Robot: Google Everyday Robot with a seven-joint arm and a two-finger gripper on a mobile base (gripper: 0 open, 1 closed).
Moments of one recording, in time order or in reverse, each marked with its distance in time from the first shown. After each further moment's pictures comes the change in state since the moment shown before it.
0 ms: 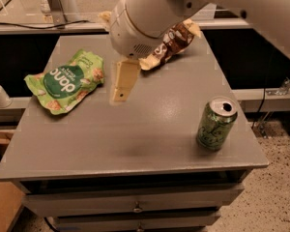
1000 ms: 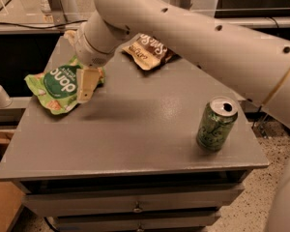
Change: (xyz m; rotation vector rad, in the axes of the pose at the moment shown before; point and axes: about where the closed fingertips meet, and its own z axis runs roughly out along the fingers) arm -0.014 -0.058 0.144 -0.004 -0.089 -0.065
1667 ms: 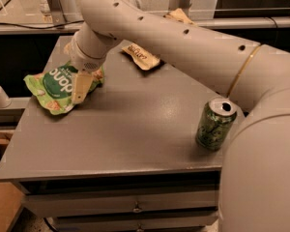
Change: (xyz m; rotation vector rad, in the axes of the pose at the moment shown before) arm 0.015 -0.006 0.052 -0.060 0.044 0.063
